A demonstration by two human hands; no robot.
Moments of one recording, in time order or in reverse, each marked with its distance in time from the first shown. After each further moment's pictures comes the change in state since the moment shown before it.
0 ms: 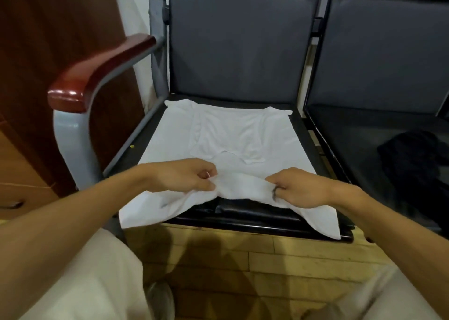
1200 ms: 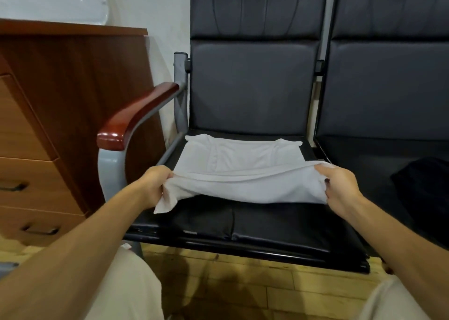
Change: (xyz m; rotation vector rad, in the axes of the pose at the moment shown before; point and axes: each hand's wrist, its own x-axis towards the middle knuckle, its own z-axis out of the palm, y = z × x) left_hand -0.019 -0.049 -0.053 -0.822 0.830 -0.428; right_hand 0.010 0.042 -0.021 1.457 0.949 0.383
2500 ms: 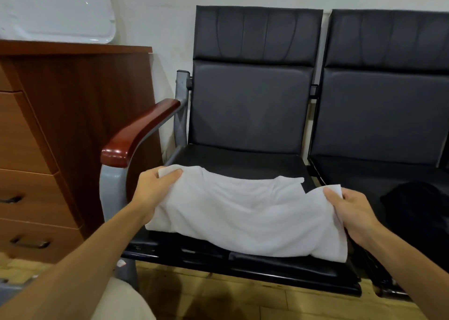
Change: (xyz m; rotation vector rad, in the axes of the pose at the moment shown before) left_hand -0.041 0.017 0.001 -0.012 0.141 0.411; right_hand -0.038 -0.030 -0.024 -0.477 0.009 -0.139
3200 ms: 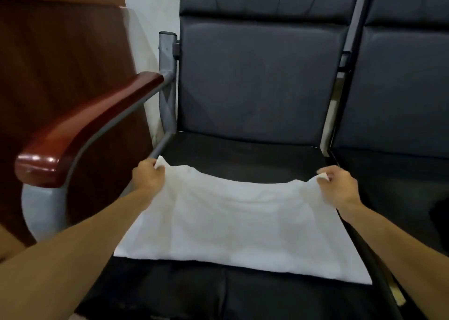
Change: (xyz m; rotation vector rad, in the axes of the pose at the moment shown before) left_hand 0.154 -0.057 0.072 0.497 0.199 -0.040; right_hand 0.161 0.012 0.081 -0.527 0.125 -0.073
